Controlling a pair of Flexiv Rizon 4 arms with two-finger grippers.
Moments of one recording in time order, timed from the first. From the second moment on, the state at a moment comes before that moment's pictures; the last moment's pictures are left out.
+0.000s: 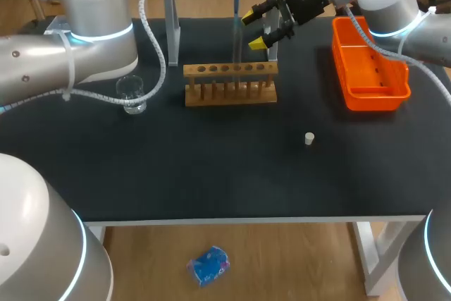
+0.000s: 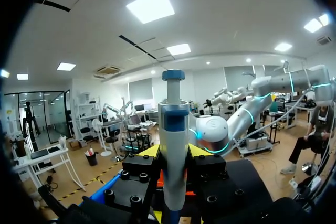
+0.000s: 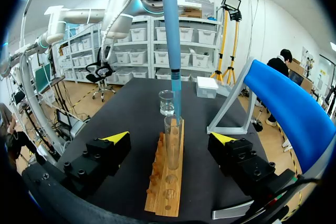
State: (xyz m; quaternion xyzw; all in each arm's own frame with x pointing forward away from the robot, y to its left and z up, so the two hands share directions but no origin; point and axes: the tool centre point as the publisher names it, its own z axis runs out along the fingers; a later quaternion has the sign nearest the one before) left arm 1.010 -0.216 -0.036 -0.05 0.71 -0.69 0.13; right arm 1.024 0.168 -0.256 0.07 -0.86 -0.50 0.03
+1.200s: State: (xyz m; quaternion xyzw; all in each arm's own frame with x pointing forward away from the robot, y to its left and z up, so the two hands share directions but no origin) left arm 0.996 -0.228 -0.070 -0.05 0.72 -0.68 0.11; right arm 1.024 0.168 -0.256 0.07 -0.86 -0.50 0.03
